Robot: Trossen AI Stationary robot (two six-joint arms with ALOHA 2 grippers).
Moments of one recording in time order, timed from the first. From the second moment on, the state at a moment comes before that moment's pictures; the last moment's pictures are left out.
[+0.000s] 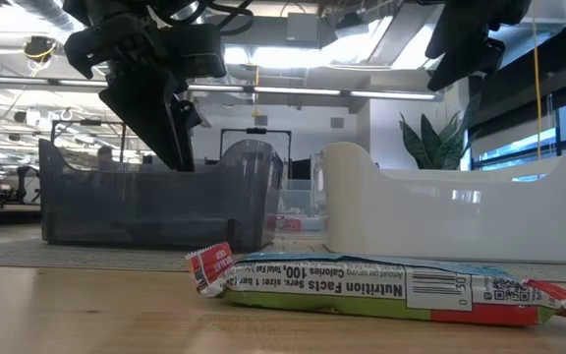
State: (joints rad) left arm -0.19 1.52 0.90 -0.44 -0.03 -0.25; right arm 0.36 1.28 1.02 -0.69 0.28 0.78
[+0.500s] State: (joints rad) left arm -0.18 1.45 1.10 -0.62 -0.03 -0.13; right arm 0.36 1.28 1.02 -0.68 0.28 0.78
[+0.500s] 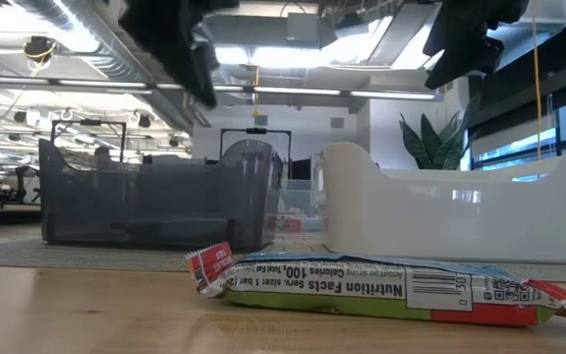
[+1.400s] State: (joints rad) left arm -0.15 0.94 1.10 -0.70 0.08 -0.20; right arm 0.36 1.28 1.02 -0.67 0.29 0.70
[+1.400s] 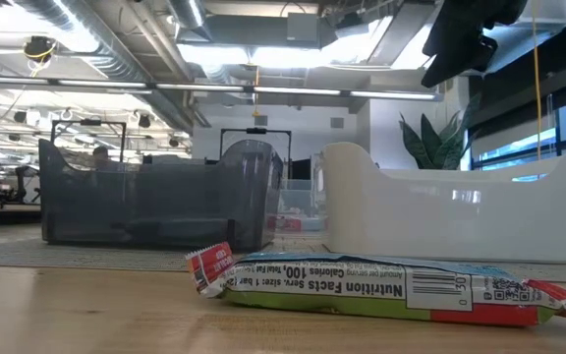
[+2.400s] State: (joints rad) left arm -0.46 1.10 1.10 -1.16 0.01 -0.60; right arm 0.36 1.28 1.02 -0.67 0.29 0.70
